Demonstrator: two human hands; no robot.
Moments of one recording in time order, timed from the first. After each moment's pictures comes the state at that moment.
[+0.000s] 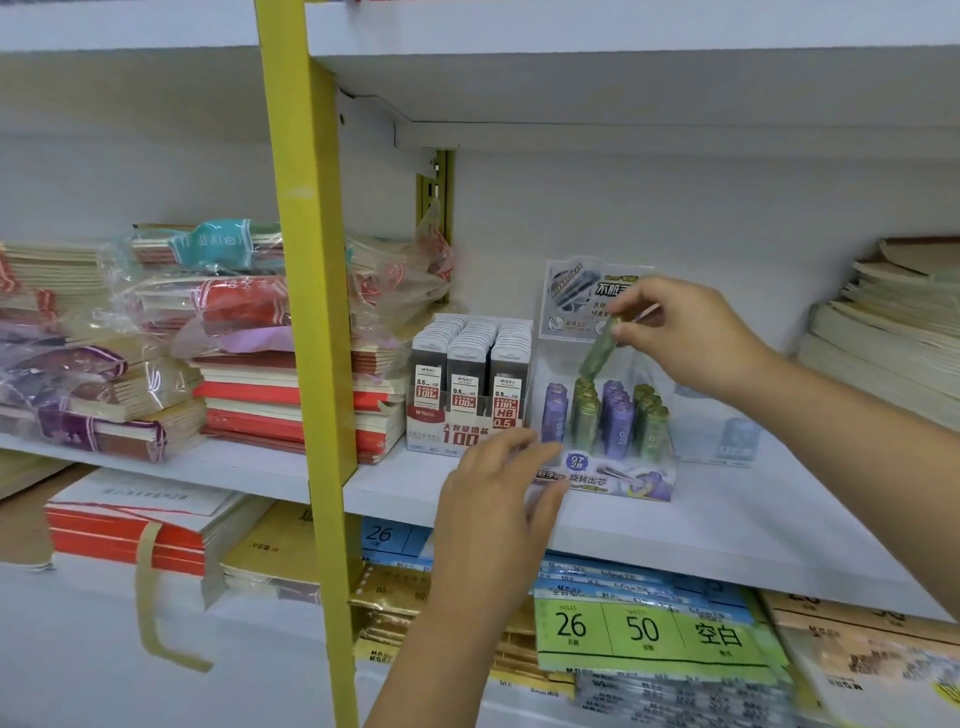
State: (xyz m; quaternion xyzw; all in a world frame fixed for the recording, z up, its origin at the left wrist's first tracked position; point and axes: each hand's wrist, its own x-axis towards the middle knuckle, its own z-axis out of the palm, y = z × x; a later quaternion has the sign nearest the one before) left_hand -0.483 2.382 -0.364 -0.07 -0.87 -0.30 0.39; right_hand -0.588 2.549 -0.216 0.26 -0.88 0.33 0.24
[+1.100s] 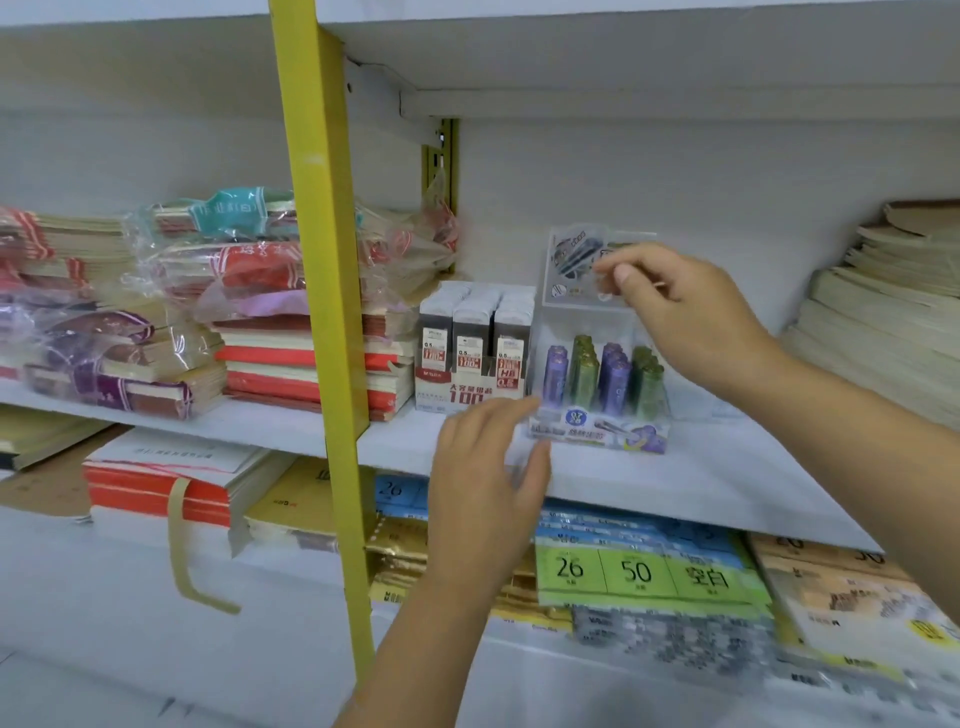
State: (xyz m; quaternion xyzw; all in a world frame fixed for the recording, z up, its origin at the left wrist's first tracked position) left_hand -0.457 2.381 -0.370 -0.07 -0.82 -0.35 0.44; right_hand -0.536 2.543 -0.227 0.32 -0.82 0.38 0.28
